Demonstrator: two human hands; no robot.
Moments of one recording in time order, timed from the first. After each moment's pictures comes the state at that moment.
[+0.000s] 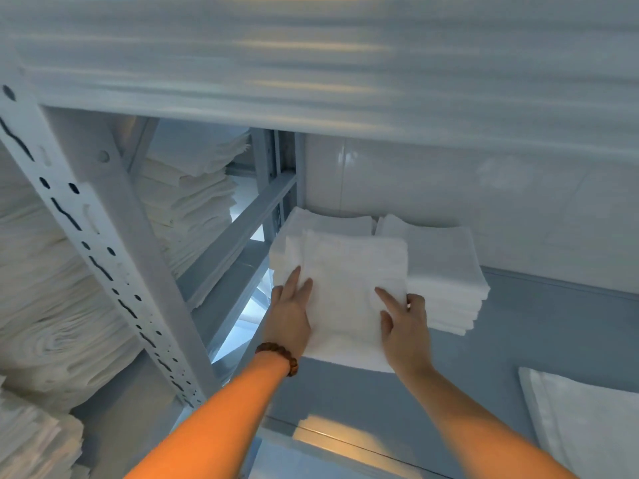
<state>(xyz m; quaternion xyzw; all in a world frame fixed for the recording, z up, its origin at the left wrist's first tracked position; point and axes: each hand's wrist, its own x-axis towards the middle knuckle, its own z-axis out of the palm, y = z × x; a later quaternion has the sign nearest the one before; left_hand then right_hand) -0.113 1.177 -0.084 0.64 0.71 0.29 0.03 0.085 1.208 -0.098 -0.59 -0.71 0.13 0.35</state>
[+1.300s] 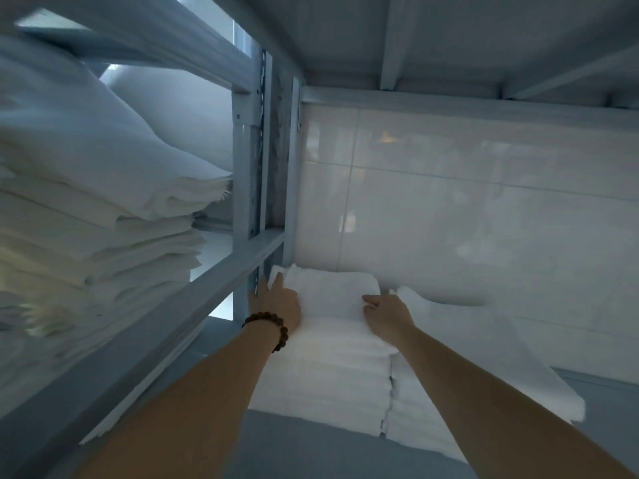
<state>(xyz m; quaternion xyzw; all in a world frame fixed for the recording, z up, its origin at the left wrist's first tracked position) -0.202 1.455 -0.124 0.64 0.76 0.11 -0.03 0.013 1.499 -0.125 -0.63 -0.72 0.15 0.25</state>
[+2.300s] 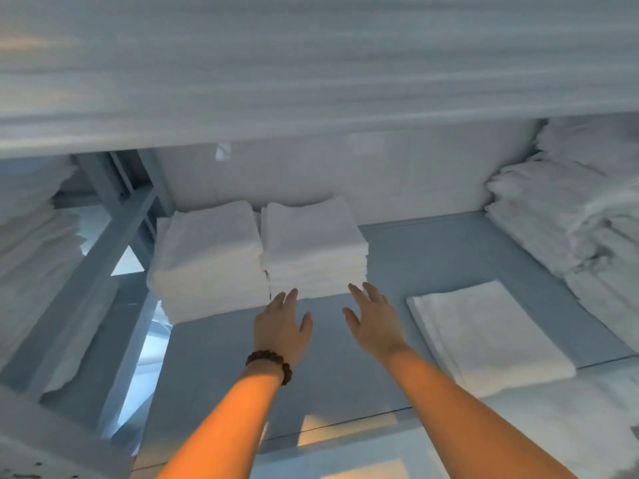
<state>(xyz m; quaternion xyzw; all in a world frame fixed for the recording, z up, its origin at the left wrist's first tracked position) 0.007 1.203 -0.109 0.75 0.62 0.17 0.14 0.190 1.176 -0.104 -0.72 -0.66 0.11 0.16</state>
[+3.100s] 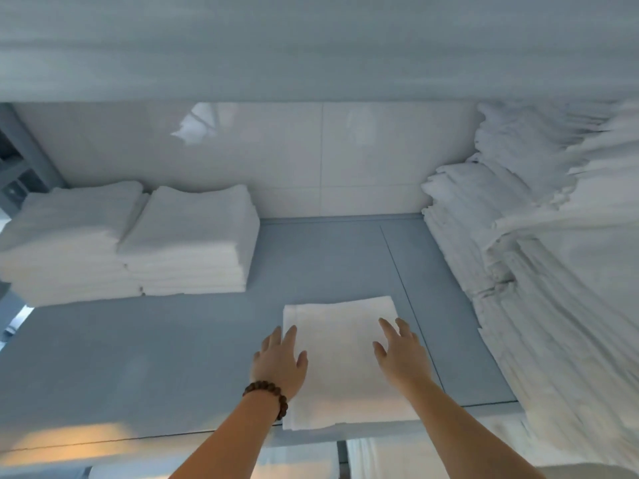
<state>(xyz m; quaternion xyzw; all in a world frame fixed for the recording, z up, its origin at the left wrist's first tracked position) 0.339 1.160 -0.175 0.70 0.68 0.03 0.21 0.566 1.149 -0.176 -0.77 -0.61 0.16 0.04</state>
